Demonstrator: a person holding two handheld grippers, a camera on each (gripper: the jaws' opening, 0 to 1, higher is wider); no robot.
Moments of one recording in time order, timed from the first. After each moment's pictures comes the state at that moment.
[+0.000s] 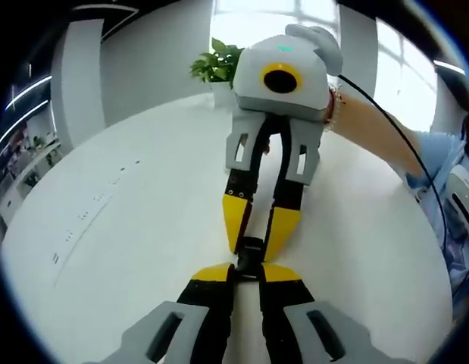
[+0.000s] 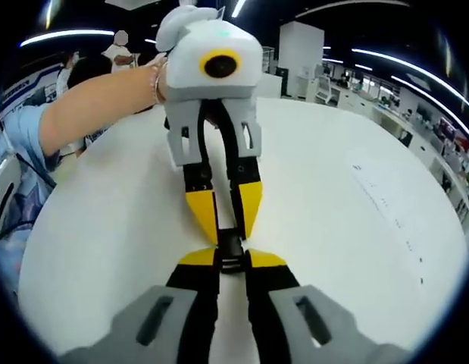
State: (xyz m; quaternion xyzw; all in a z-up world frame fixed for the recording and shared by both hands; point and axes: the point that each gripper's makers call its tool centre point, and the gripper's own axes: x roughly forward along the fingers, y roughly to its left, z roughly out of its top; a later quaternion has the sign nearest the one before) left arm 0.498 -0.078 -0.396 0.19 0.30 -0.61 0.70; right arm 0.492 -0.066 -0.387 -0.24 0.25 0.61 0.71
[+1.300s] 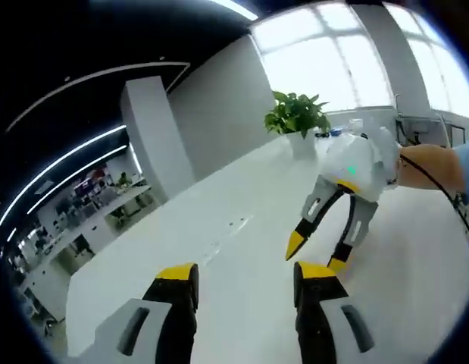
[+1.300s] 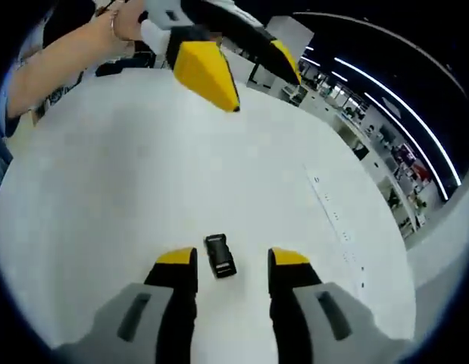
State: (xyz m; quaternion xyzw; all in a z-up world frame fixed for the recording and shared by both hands) left arm 0.527 0.000 -0.251 0.18 0.11 -0.41 0.88; right arm 0.515 -0.081 -0.359 -0.37 0.20 0.47 0.78
